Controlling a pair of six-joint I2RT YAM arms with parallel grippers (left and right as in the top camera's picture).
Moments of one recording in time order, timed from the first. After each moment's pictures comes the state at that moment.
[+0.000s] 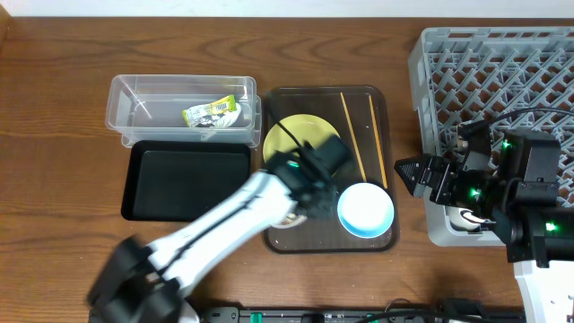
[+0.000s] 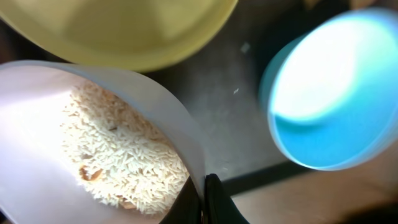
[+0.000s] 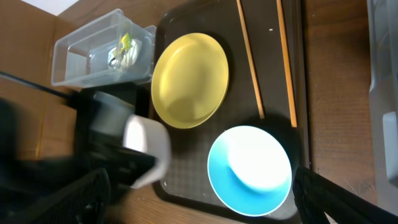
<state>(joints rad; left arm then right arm) -0.78 1.59 1.23 -0.95 0.07 -0.59 -0.02 0.99 1.04 -0.96 -0.54 0.32</state>
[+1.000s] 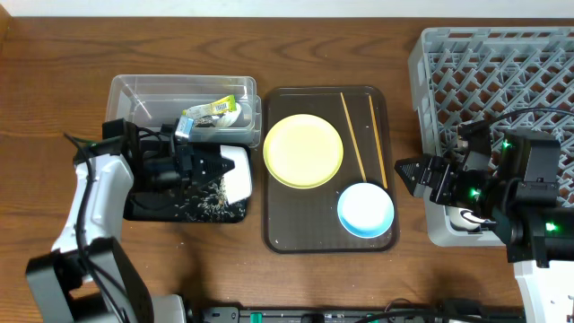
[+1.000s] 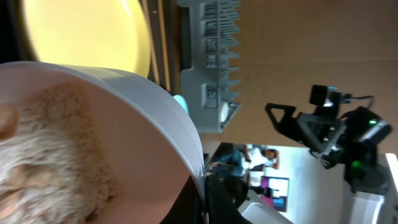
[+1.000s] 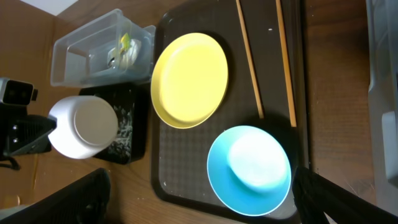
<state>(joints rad) 0.26 1.57 0.99 -1.09 1.31 0.20 -0.02 0.99 1.04 -0.96 -0.54 0.32</state>
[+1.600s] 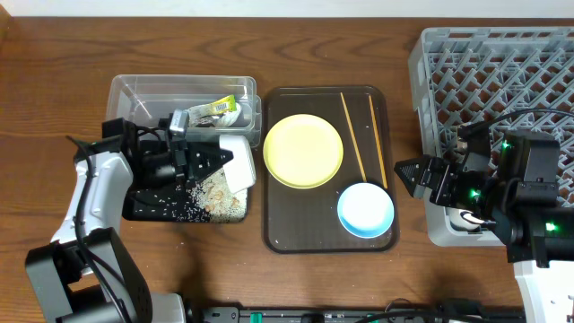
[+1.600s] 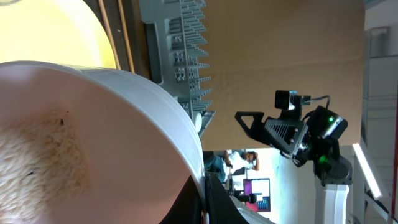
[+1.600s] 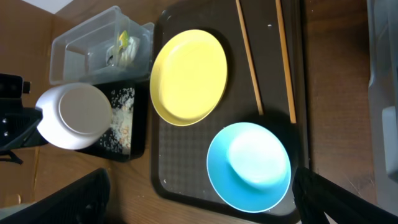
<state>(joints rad) 0.28 1.59 0.99 -1.06 1.44 0.23 -0.02 0.99 1.04 -0.97 -0.54 0.32</state>
